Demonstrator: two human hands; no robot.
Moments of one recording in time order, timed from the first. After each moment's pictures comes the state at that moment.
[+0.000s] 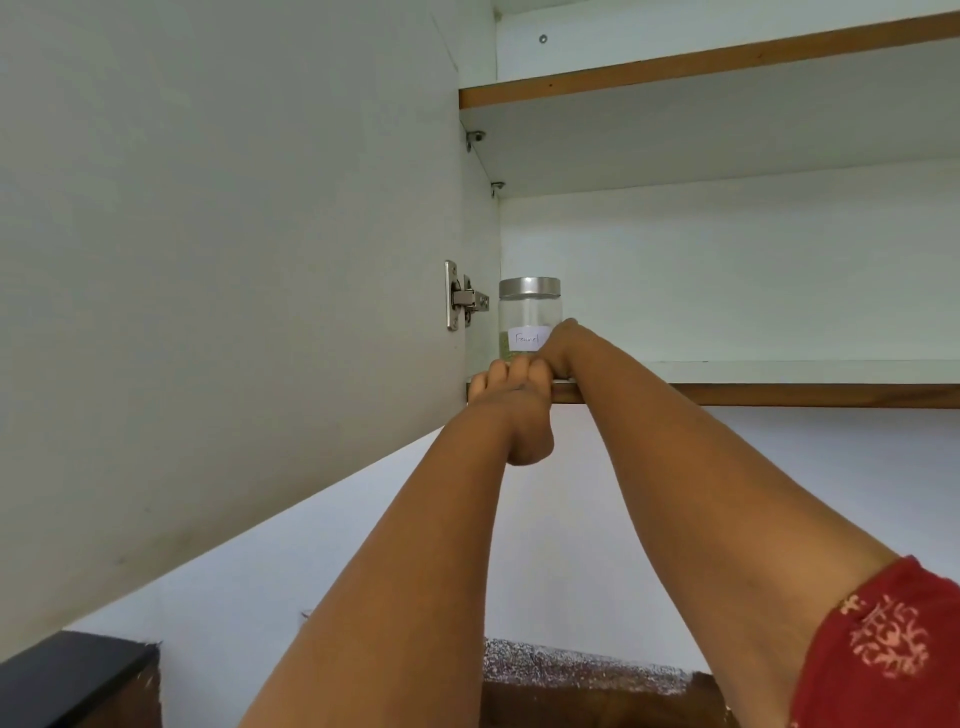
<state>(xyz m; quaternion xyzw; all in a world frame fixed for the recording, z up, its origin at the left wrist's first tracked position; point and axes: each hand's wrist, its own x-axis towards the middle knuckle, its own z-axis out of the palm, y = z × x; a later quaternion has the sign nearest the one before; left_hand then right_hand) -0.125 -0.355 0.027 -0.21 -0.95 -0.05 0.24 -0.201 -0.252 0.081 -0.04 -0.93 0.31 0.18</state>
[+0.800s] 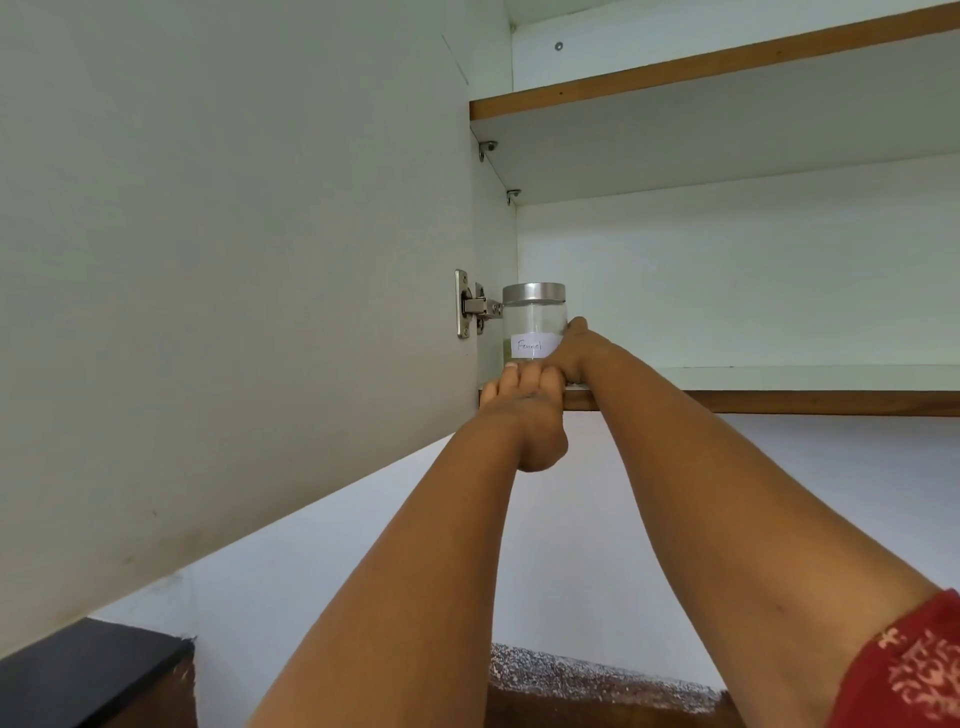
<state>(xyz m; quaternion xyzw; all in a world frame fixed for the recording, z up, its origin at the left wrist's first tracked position) -0.126 -0.353 0.026 -0.19 -0.95 -0.05 0.23 -0.203 -0.249 0.080 0.00 -0.93 0.33 0.18</state>
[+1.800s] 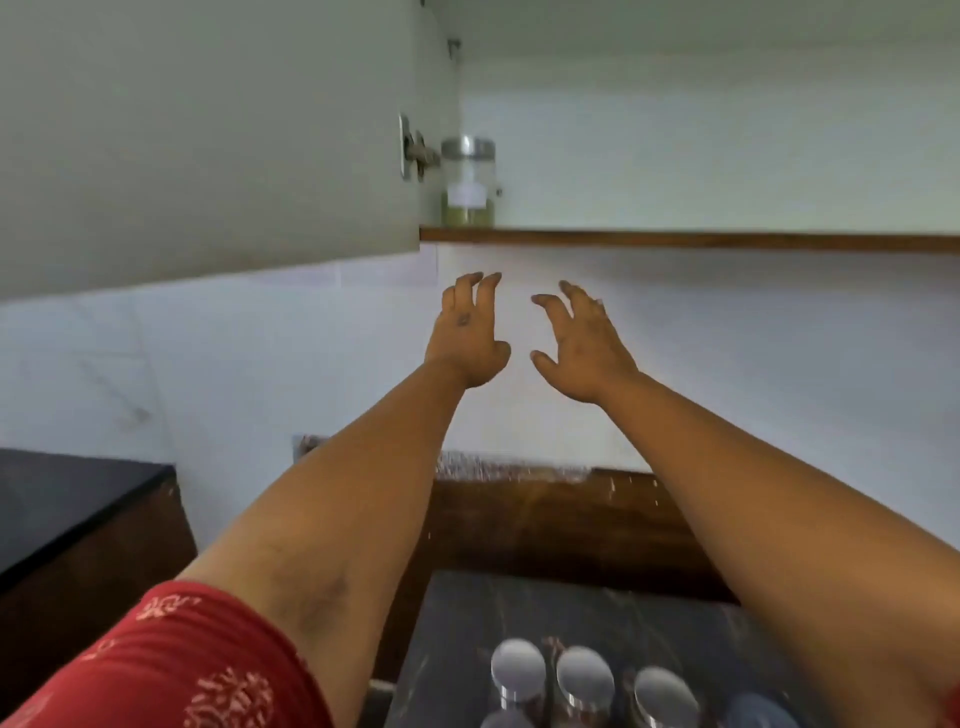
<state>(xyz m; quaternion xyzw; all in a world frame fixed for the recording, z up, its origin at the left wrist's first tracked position) -0.055 -0.343 -0.085 -0.22 -0.89 -0.23 0.32 -0.023 -0.180 -0.091 0.09 -0.94 0.09 0.32</state>
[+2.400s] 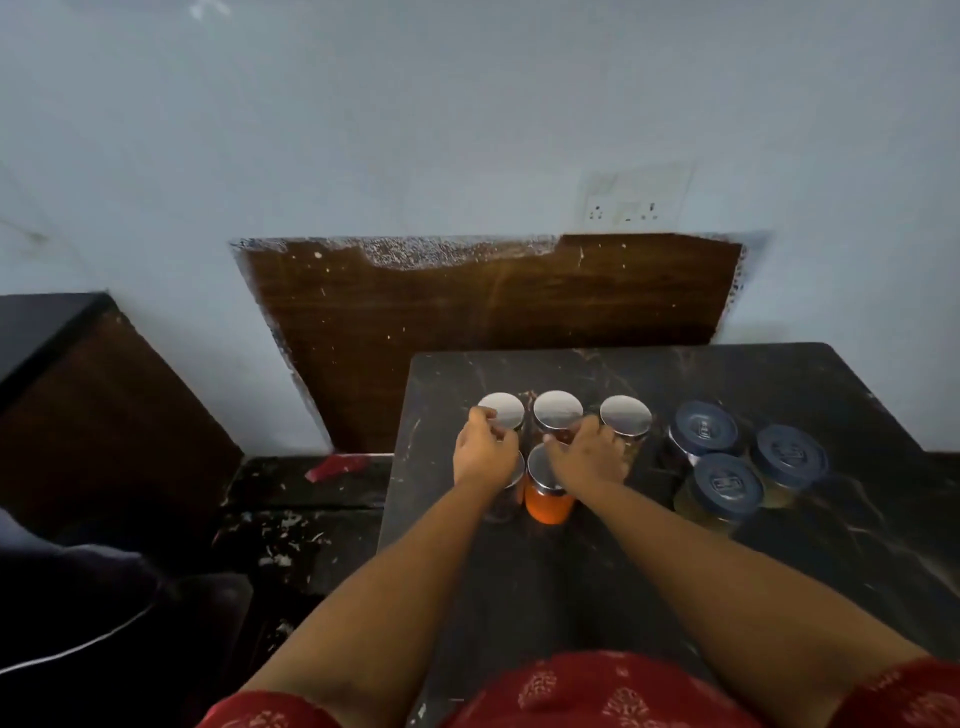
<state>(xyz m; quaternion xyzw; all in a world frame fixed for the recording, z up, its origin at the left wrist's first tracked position) 0.100 -0.324 -0.450 0.03 -0.88 -0.47 -0.09 0.137 -0.192 -0.458 -0.31 -0.91 0.26 0.02</state>
